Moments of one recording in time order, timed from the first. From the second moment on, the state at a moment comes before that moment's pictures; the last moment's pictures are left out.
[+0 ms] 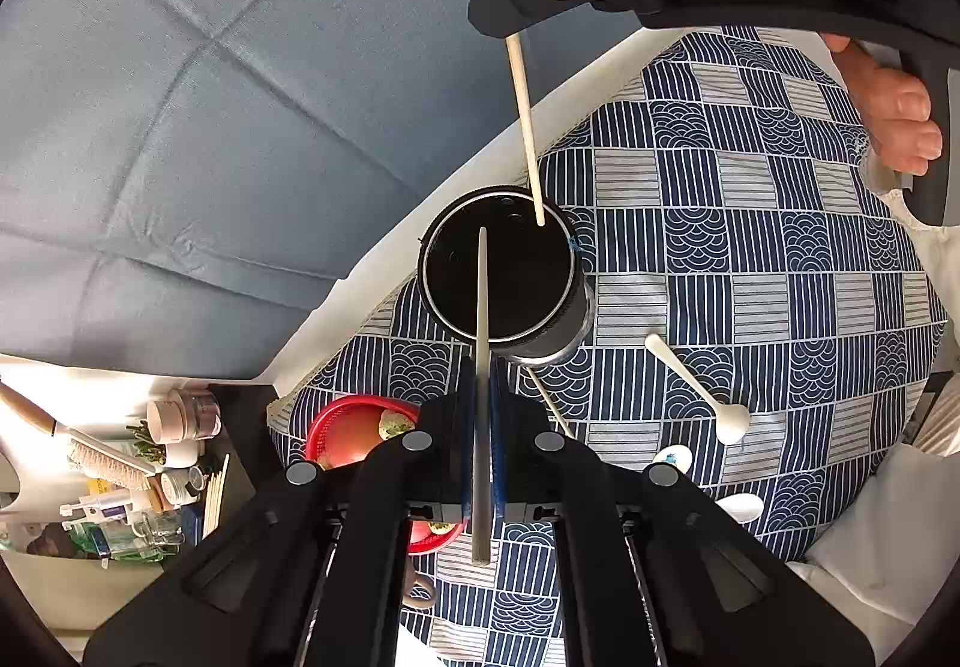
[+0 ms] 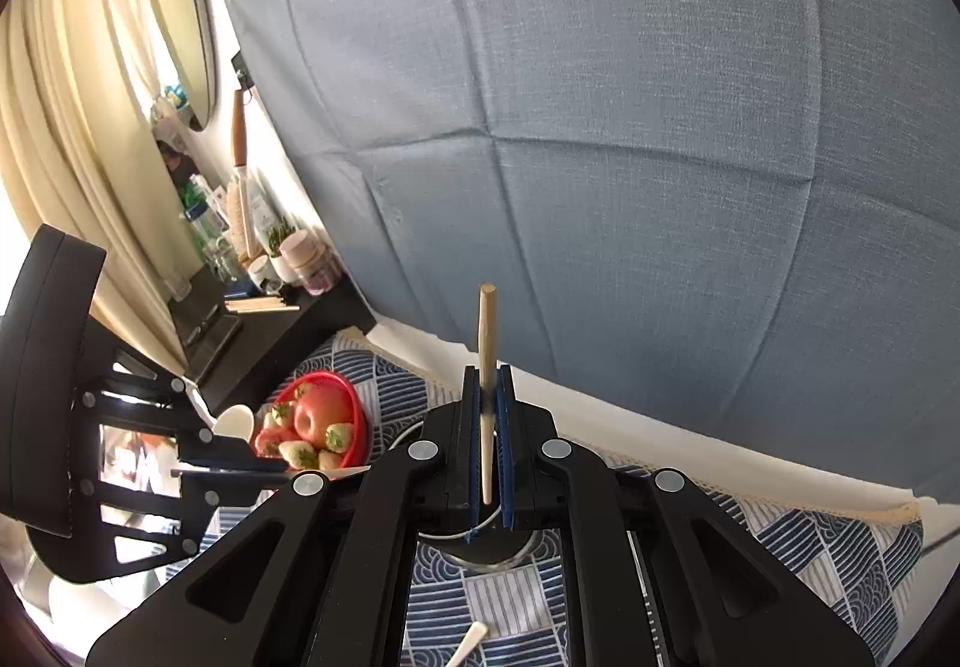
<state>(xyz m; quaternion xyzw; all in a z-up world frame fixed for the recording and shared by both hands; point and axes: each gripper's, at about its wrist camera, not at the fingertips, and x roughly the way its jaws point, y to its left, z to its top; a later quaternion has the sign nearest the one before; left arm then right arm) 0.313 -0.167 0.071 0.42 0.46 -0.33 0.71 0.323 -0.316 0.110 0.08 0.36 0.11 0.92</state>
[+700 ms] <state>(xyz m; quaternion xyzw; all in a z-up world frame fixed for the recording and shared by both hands) 0.320 -0.127 0.059 0.37 0.46 -0.30 0.75 0.315 -0.311 0.100 0.06 0.34 0.06 0.94</state>
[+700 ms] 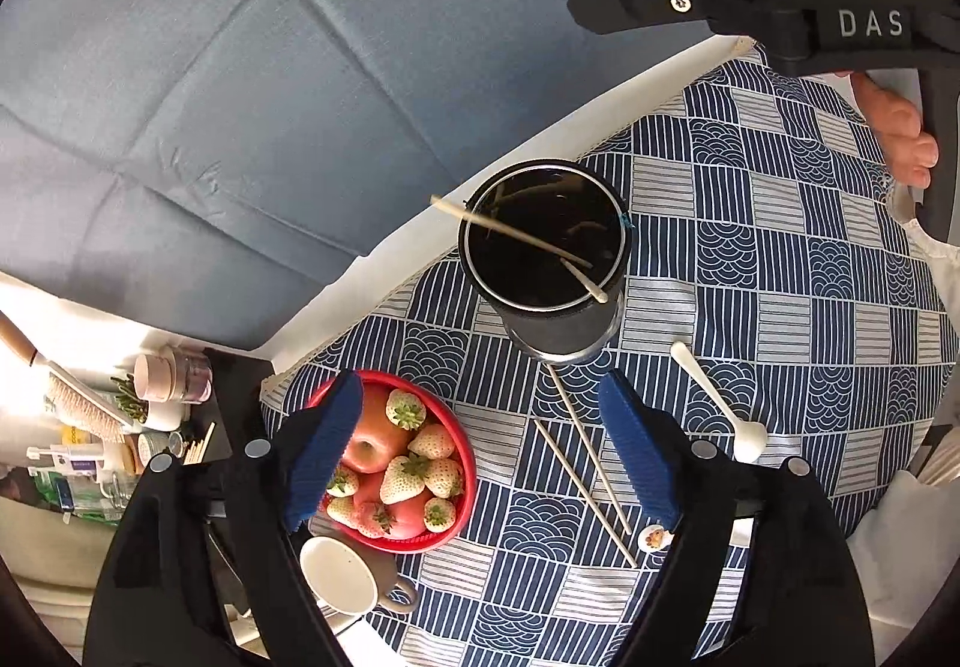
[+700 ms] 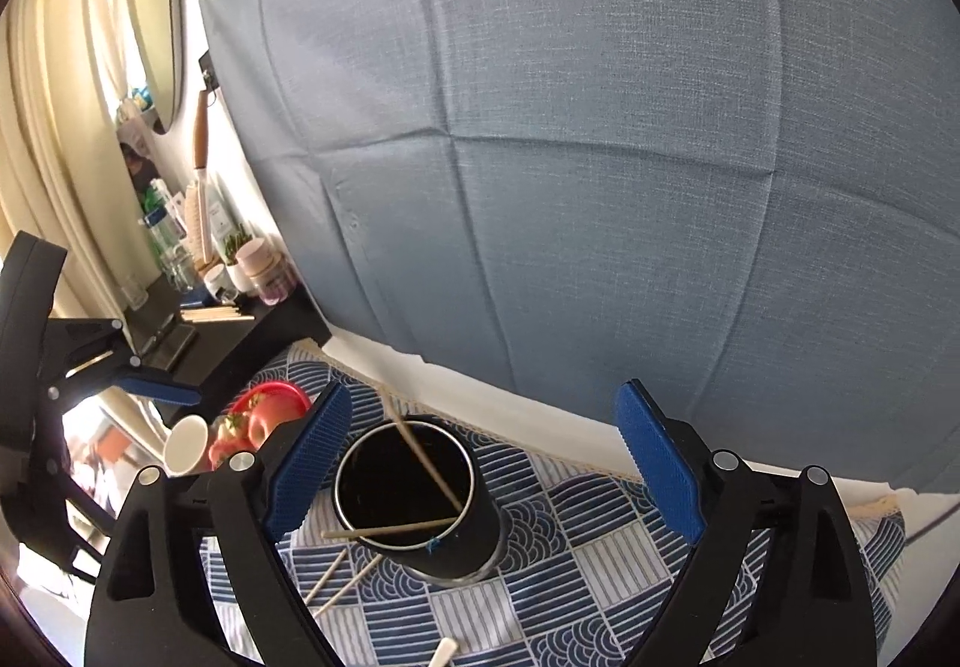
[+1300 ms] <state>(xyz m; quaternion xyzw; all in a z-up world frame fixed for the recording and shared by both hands) 0.276 -0.047 0.013 0.28 0.48 -0.28 0.78 0.268 -0.256 0.053 0.02 0.39 0.03 0.92</state>
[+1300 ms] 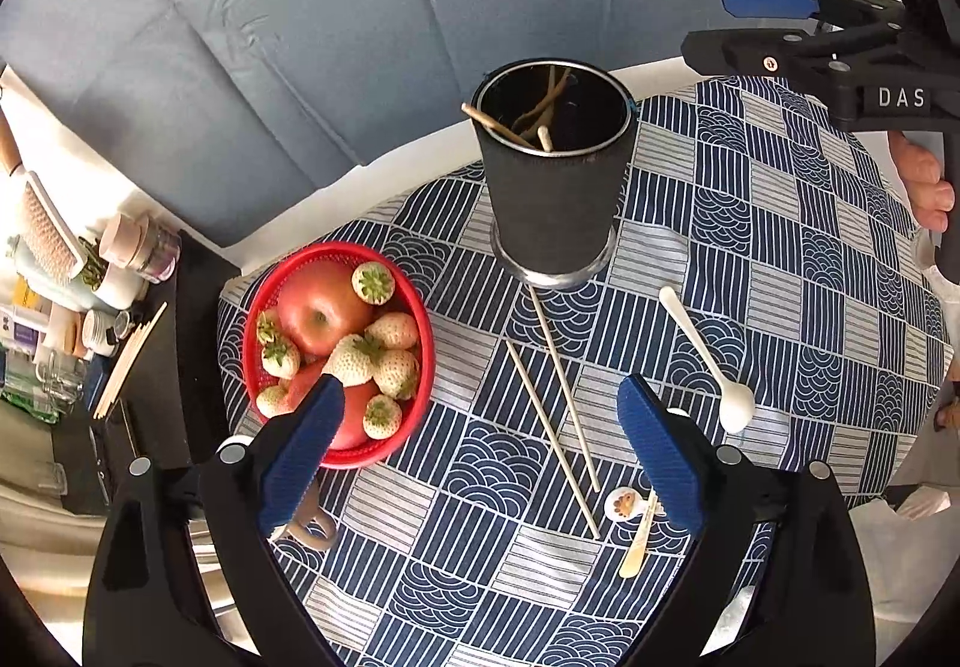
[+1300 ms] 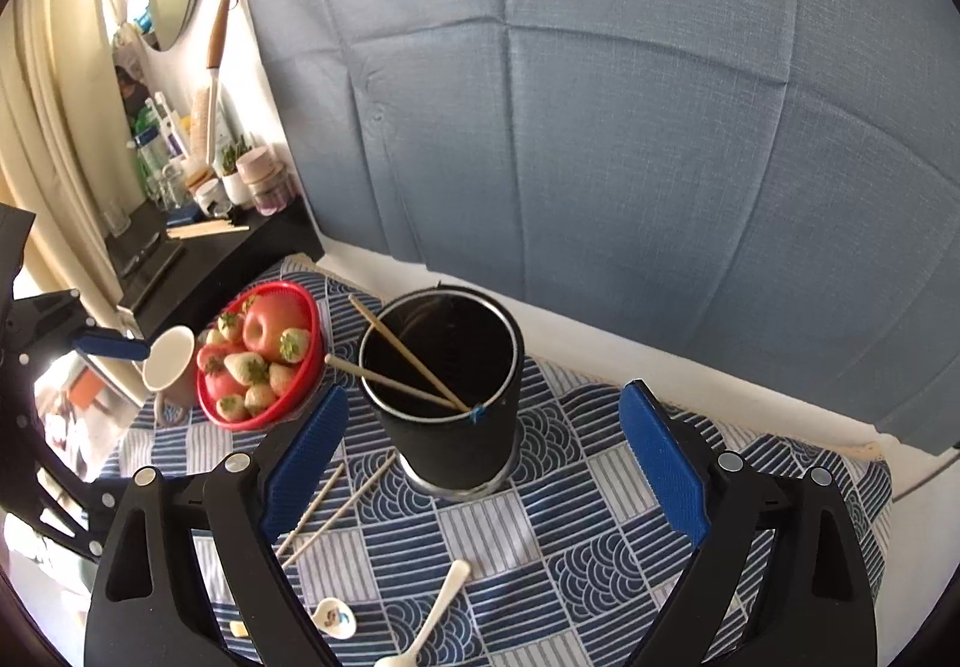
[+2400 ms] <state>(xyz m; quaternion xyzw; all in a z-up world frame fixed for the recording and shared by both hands) 0.245 0.021 -0.122 0.22 0.54 -0.30 0.75 0.272 -0.153 -0.126 0.03 0.54 0.02 0.84</state>
